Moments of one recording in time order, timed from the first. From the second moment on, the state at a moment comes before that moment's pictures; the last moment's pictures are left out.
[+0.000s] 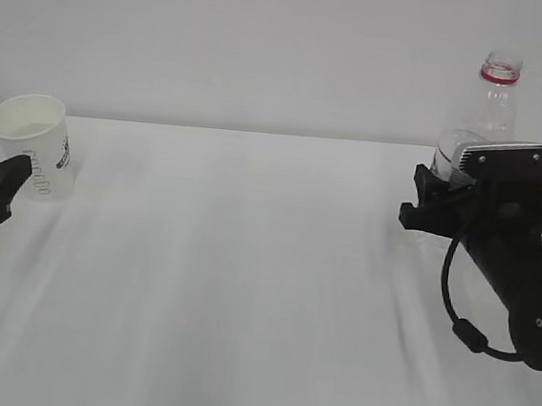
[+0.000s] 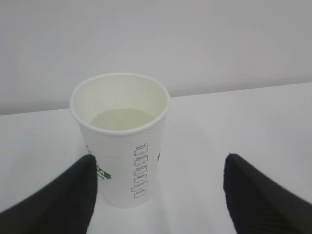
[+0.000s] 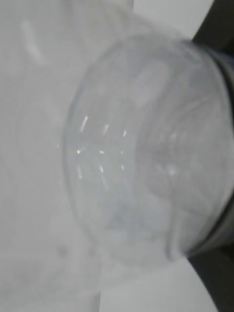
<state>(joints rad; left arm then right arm) 0.01 1.75 -0.33 0.18 -1.15 -0.08 0.29 1.99 -0.62 0.23 -1.11 -0.14</state>
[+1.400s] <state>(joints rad) 0.01 1.75 -0.33 0.17 -1.15 -0.08 0.29 2.23 -0.91 0.20 -1.07 -0.17</state>
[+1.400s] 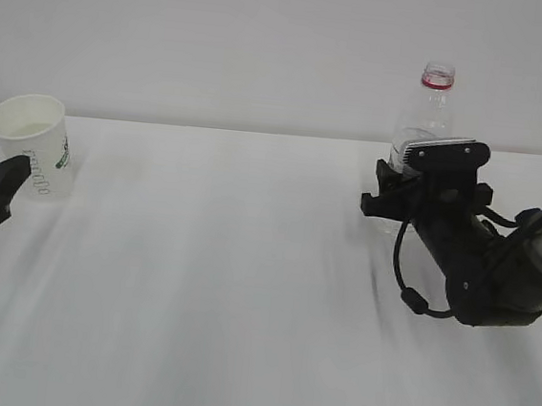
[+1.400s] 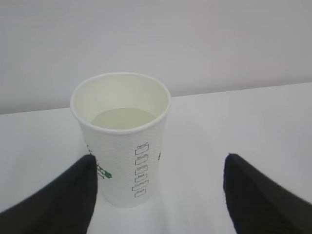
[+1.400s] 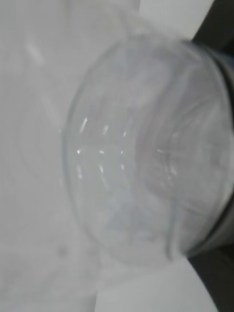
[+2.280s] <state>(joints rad) 0.01 1.75 -0.33 0.17 -1.15 -0.08 0.29 2.23 -0.91 0.20 -1.12 -0.14</state>
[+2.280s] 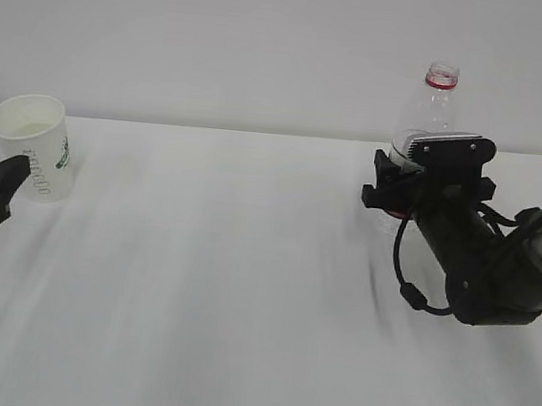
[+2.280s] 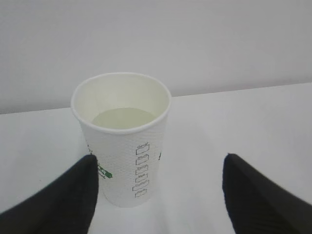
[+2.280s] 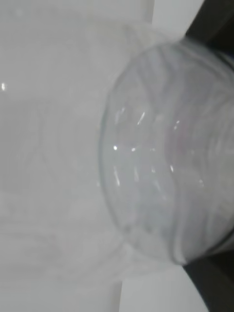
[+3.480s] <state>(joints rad) 0.01 1.75 -0.33 0.14 -1.15 -0.08 0.29 2.08 -0.71 0.16 -1.14 -0.17</state>
